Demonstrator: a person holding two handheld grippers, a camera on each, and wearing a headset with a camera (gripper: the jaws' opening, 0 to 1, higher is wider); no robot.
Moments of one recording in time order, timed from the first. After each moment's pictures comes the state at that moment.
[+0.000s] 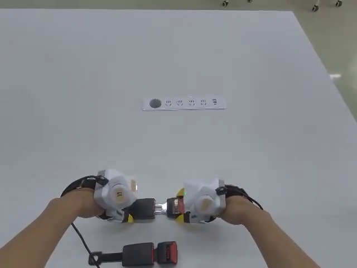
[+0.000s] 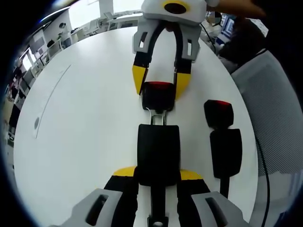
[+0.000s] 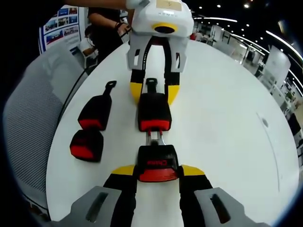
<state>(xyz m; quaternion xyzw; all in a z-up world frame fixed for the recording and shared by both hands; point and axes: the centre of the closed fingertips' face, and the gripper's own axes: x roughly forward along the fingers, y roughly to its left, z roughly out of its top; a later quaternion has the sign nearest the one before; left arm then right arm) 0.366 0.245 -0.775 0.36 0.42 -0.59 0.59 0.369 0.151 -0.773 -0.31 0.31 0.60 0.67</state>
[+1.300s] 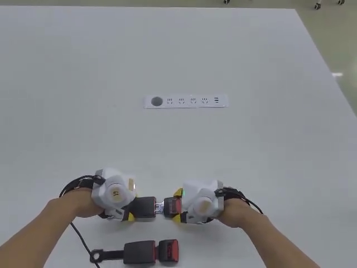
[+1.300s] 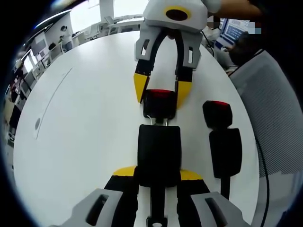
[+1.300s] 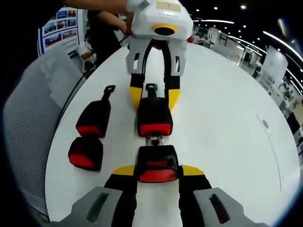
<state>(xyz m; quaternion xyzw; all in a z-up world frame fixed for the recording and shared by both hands) 0.367 0.247 -0.776 0.34 0.41 -0.59 0.60 0.366 0.163 -0.776 -0.30 0.30 0.60 0.68</state>
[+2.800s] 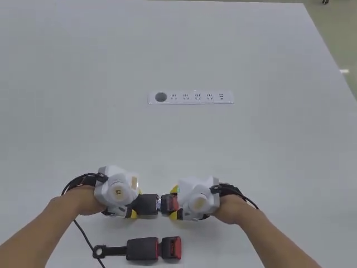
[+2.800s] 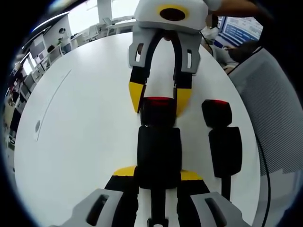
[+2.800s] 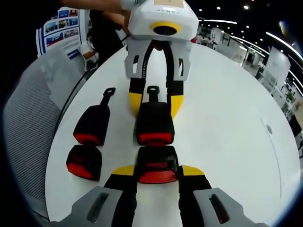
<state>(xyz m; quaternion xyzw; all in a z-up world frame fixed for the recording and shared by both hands) 0.368 0.248 -0.781 0.35 0.40 -0.60 0.60 0.367 0.180 -0.778 -0.31 0.30 0.61 0.67</state>
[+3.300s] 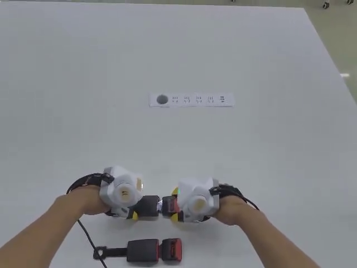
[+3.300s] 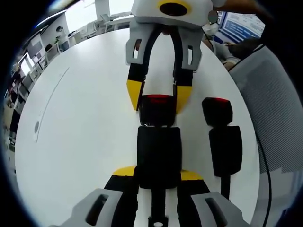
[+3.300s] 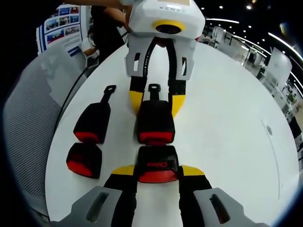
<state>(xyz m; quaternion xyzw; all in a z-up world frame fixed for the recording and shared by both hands) 0.366 0.247 -0.778 0.37 0.41 -0.59 0.59 0.366 0.178 -0.776 -0.32 0.31 0.61 0.66</state>
